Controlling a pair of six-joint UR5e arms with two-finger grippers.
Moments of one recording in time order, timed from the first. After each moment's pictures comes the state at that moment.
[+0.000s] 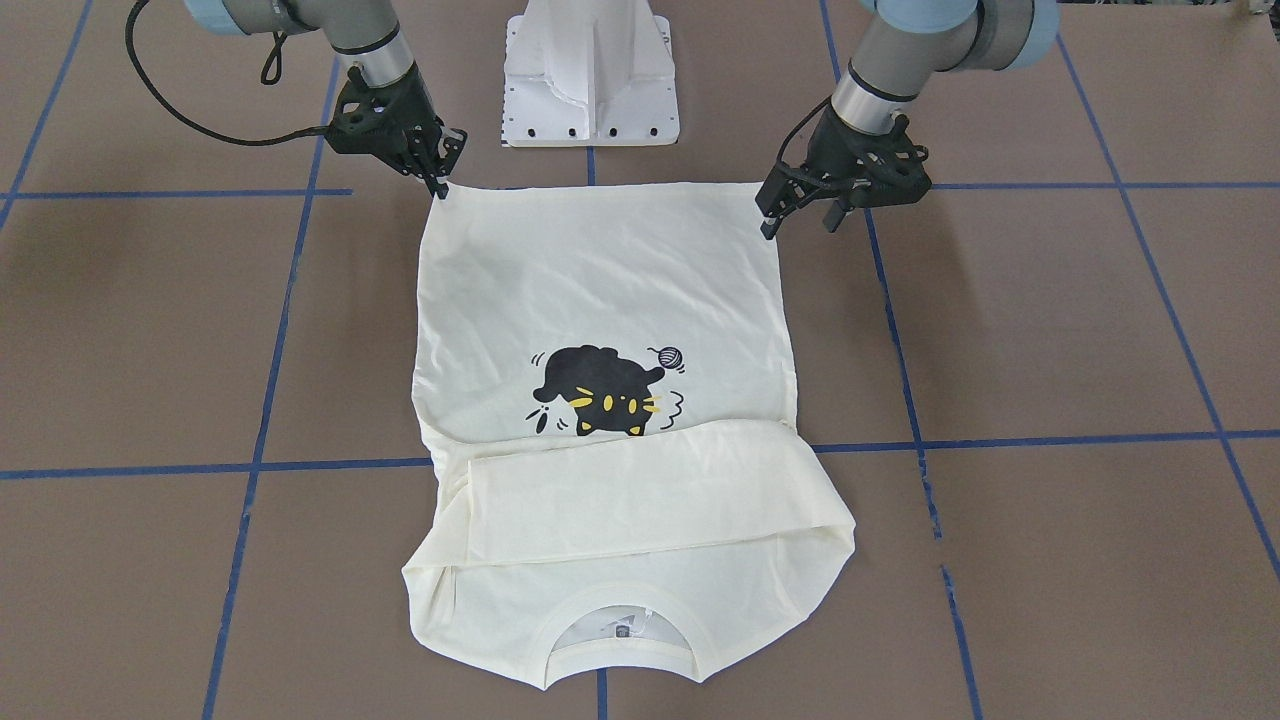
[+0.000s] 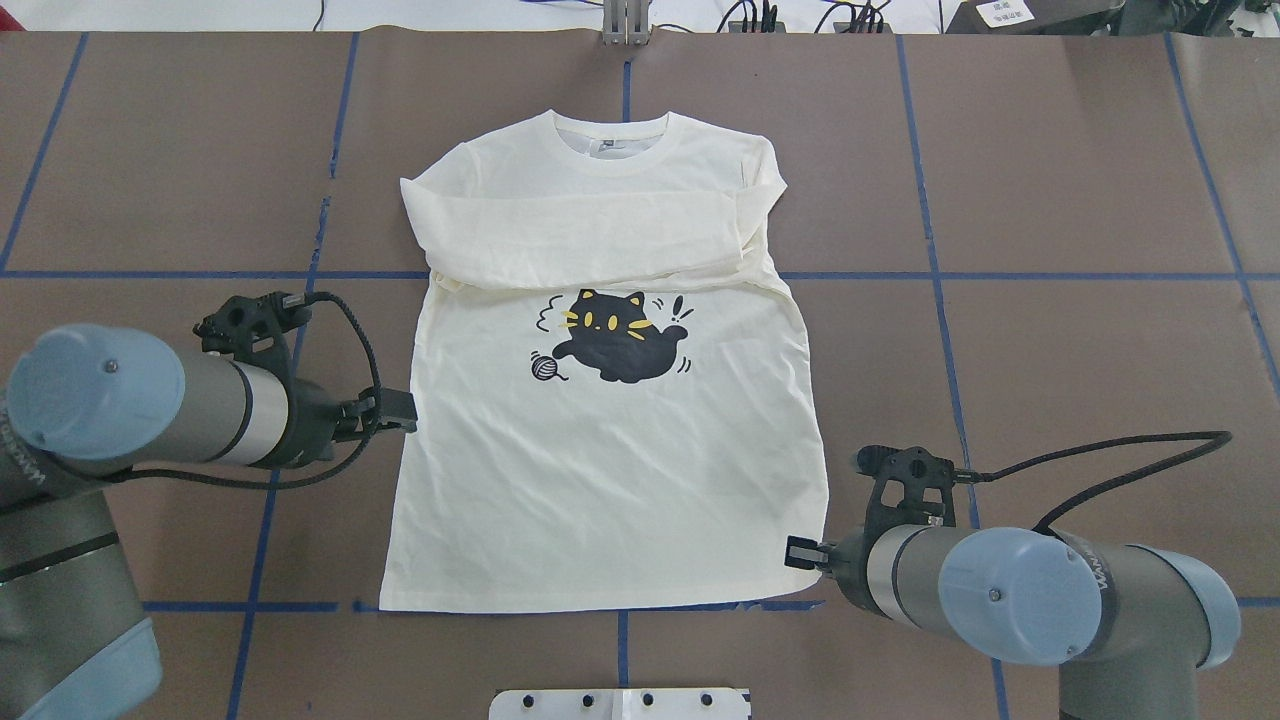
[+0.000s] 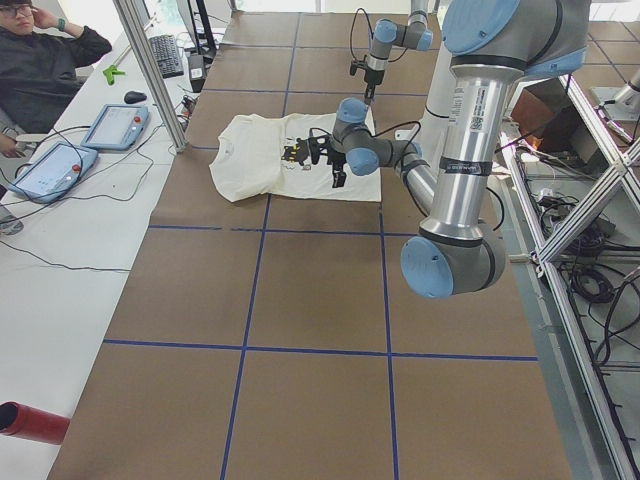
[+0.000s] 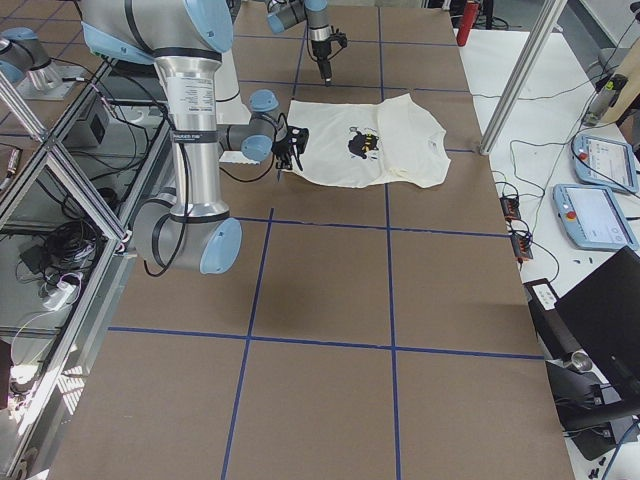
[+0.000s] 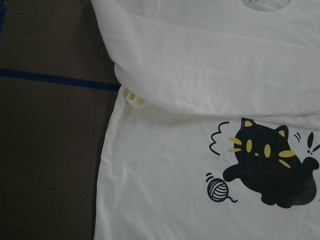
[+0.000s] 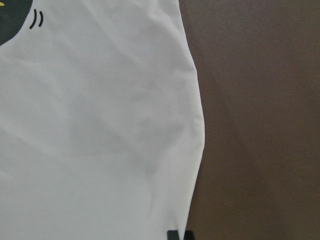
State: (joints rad) left arm -0.44 -1.69 -2.07 -1.92 -1.78 -1.62; right arm 0.20 -1.47 2.11 -1.28 1.56 1.63
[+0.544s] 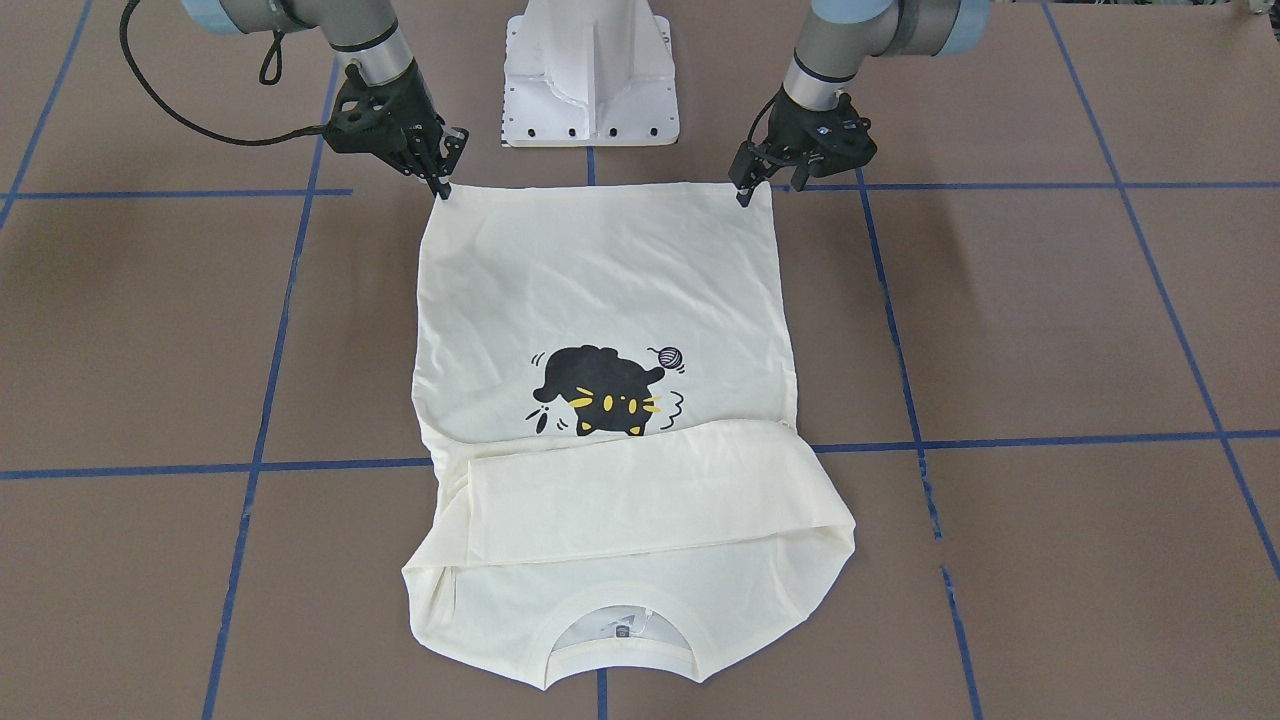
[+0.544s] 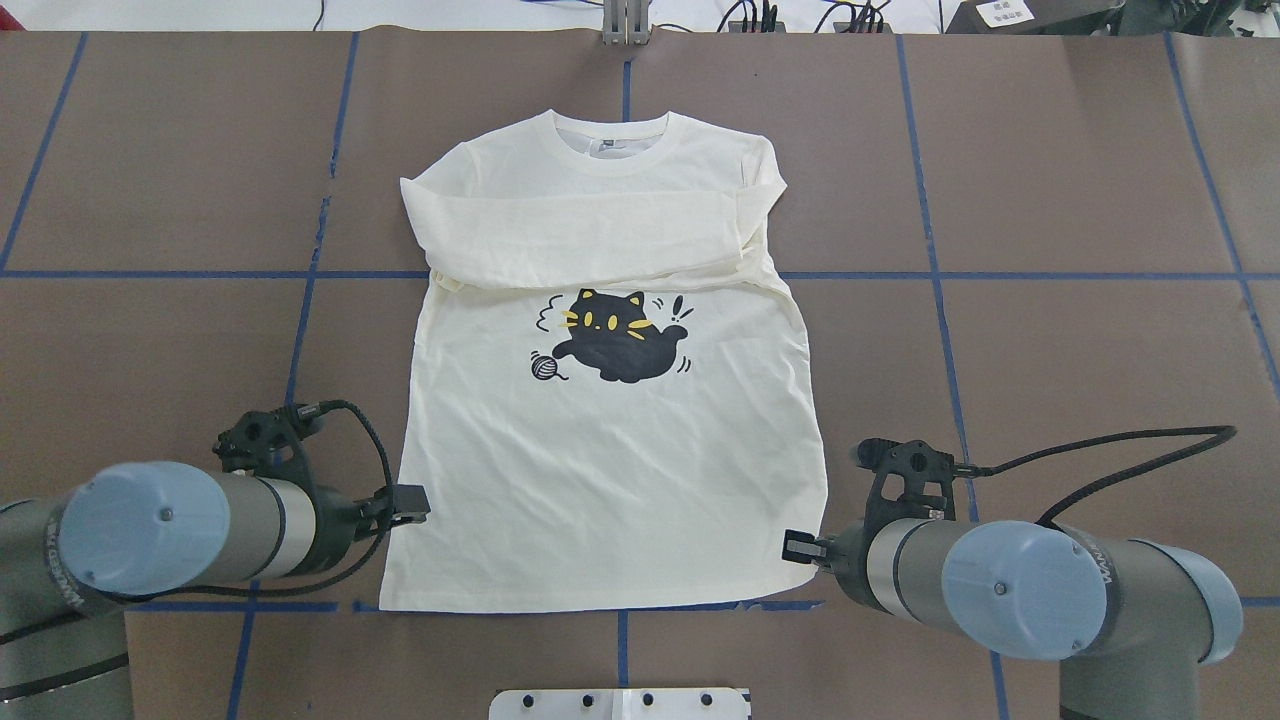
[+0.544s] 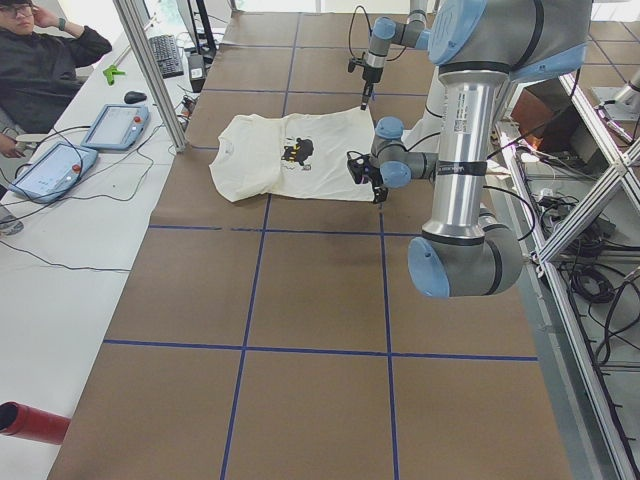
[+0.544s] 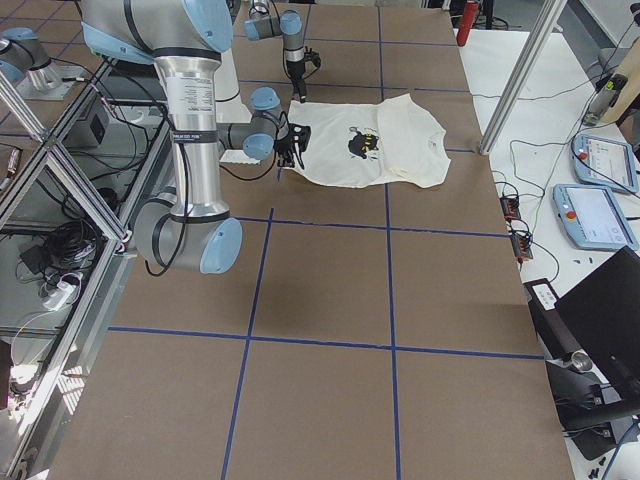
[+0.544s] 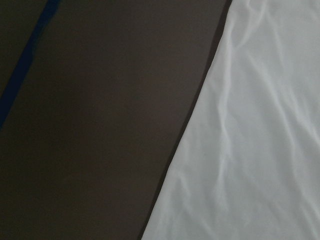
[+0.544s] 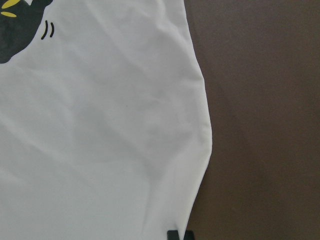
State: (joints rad) left arm -0.21 -1.67 -2.02 -1.90 -1.64 -1.82; right arm 0.21 -1.46 2.12 -1.27 1.56 1.63
